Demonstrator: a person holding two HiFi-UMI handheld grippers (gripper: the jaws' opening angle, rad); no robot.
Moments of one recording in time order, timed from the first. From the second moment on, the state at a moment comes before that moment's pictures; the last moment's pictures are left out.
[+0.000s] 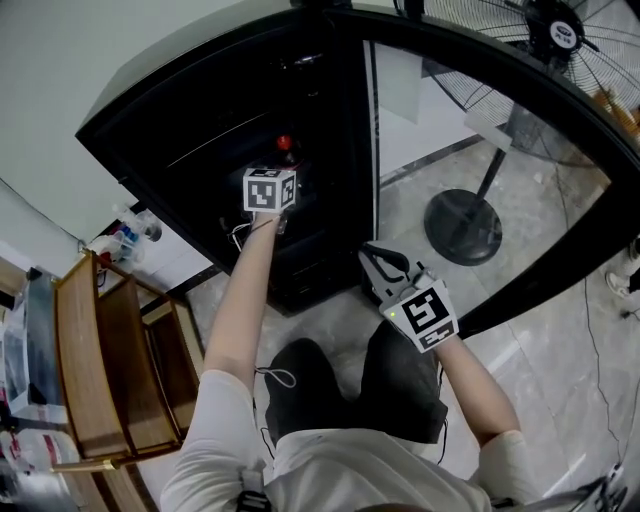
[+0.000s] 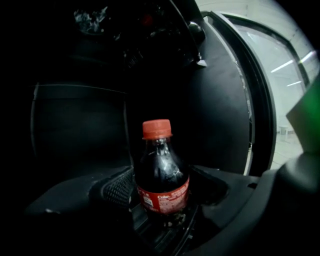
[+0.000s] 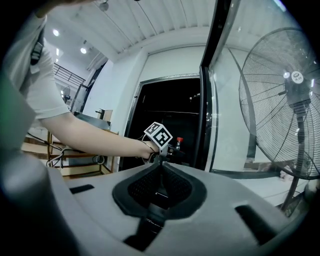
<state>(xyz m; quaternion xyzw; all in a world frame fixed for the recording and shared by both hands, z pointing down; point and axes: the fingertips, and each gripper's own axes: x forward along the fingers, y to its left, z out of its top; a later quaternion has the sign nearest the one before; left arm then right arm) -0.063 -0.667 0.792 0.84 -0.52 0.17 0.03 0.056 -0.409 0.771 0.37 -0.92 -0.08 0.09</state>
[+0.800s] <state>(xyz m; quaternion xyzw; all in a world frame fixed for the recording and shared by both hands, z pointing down) -0.091 -0.571 0.748 0.85 -0.53 0.07 -0.05 0.016 -0.413 0.774 0.39 -0.91 -0.07 0.07</state>
